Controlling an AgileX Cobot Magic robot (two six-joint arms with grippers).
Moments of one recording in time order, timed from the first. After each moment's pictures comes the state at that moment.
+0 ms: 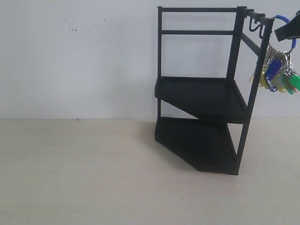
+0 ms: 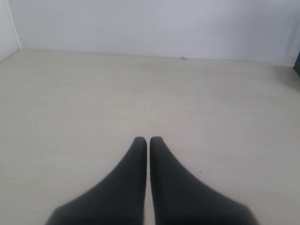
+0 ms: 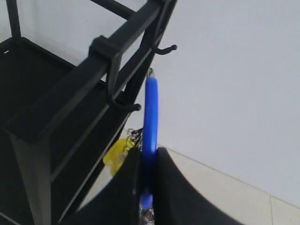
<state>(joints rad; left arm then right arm) -0.03 0.00 0.00 -0.08 0.32 0.05 -0.02 1.54 -1.53 0.32 0.58 -0.67</state>
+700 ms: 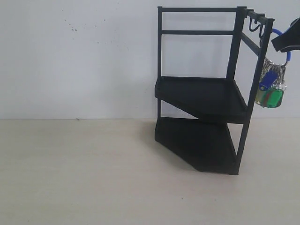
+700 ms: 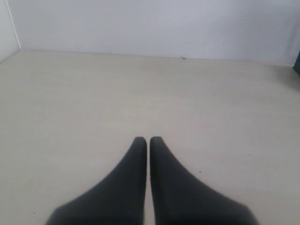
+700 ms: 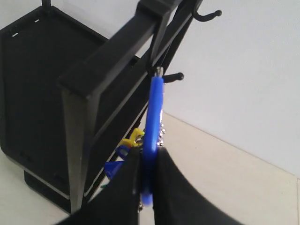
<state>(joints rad) -0.03 0.00 0.00 -0.08 0.32 0.05 -0.01 1.54 -1.53 0.32 0.72 -0.68</state>
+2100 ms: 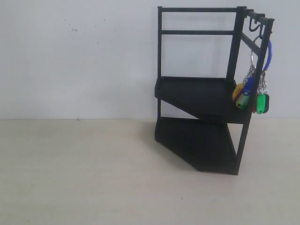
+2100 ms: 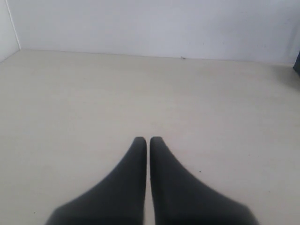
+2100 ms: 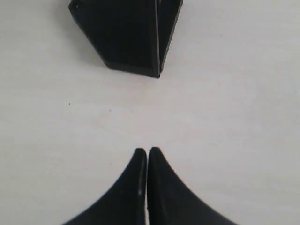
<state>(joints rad) -0.03 0.00 0.00 -0.08 0.32 0.05 -0.03 0.78 -0.66 0.36 0.72 -0.35</state>
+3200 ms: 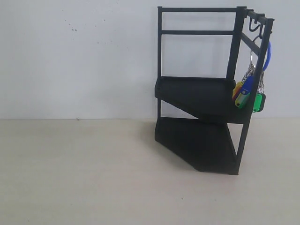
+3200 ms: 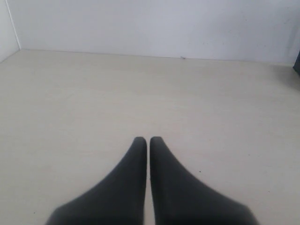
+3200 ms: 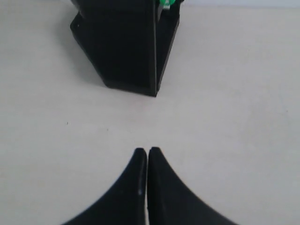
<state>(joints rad) -0.03 0.00 0.00 -0.08 0.32 0.05 -0.01 0.72 -0.62 0.36 0.62 -0.35</state>
